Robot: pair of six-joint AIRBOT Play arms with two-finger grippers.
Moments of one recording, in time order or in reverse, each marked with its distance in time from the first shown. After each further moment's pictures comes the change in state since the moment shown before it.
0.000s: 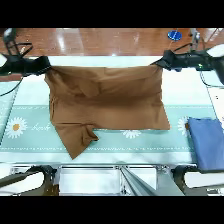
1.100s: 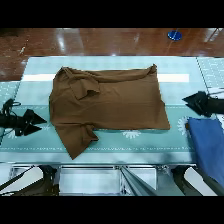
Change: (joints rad) left arm 0.583 0.165 -0.625 -0.171 -0.441 0.204; right arm -0.500 0.612 -0.803 -0.002 0.144 -0.080
